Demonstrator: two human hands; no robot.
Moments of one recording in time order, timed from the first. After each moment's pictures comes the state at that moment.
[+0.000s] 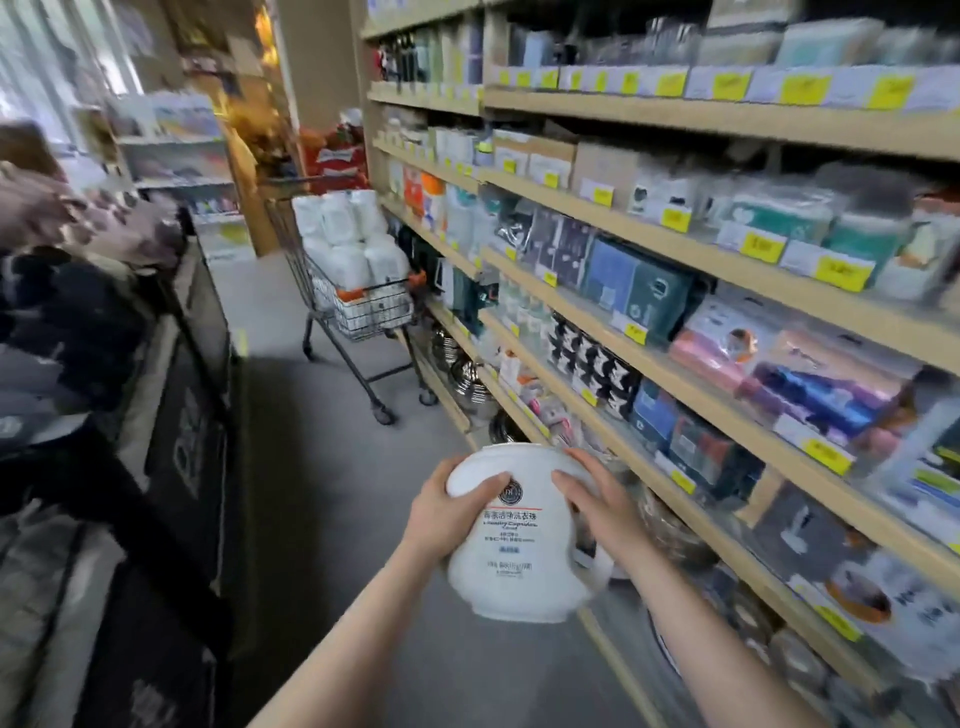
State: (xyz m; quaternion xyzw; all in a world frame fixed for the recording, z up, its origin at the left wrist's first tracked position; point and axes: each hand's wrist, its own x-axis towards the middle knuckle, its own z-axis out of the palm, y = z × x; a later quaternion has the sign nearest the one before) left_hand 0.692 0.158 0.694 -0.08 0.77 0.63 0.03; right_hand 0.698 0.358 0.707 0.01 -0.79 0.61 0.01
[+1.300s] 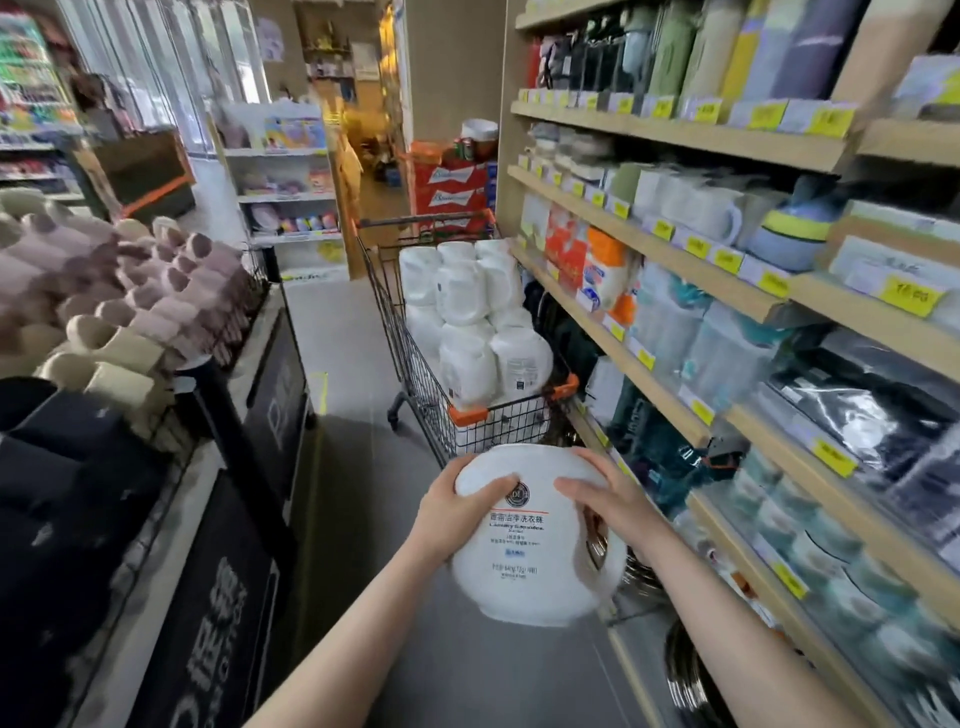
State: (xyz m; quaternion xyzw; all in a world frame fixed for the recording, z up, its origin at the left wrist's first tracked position) left_hand 0.041 -0.189 0.702 -0.13 0.76 0.63 -0.02; right_hand 0.000 0.021 0.731 0.09 -0.78 0.60 -0.16
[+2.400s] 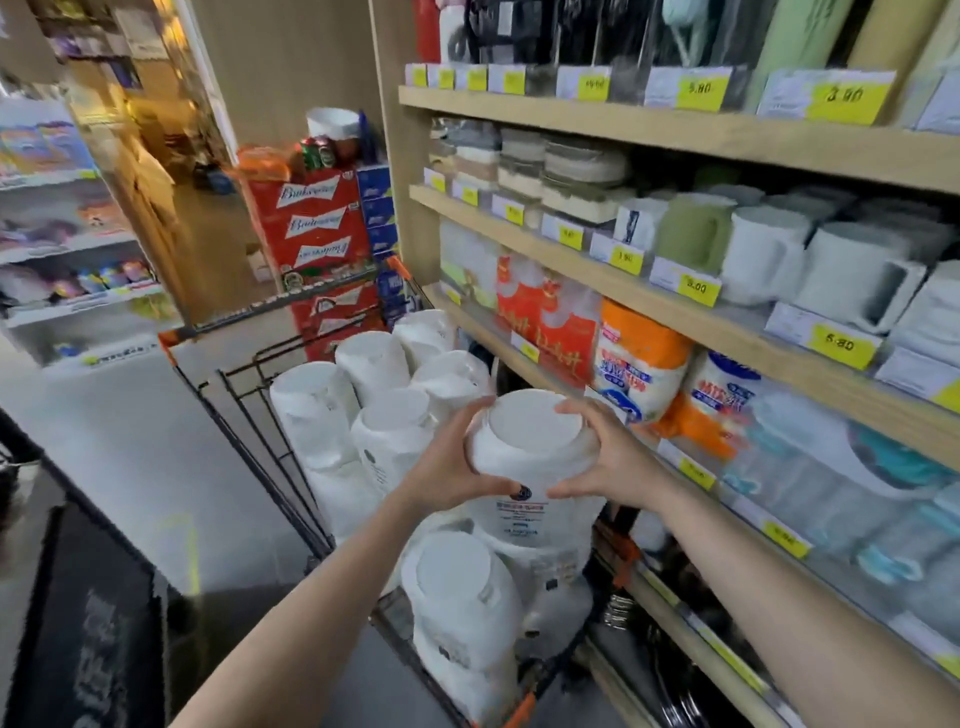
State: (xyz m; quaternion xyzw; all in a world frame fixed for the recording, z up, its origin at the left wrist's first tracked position) left_hand -0.596 -0.352 0.727 0.23 0.85 0.47 0.02; right_hand -0.558 -0.117 0.747 0.09 -0.90 0.43 0.00
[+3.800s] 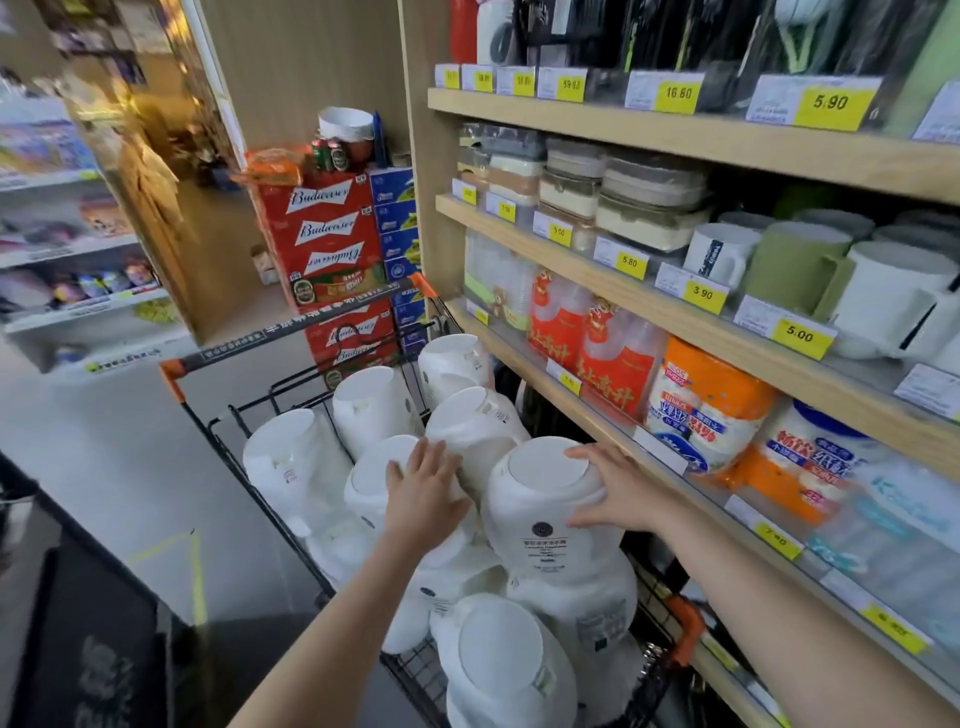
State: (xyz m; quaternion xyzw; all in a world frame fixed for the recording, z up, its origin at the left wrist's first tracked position) left_hand -0.691 -0.418 0.681 0.12 0.99 0.07 -0.01; right_hand -0.663 -0.150 0.713 0.03 -0.95 0.30 -0.13
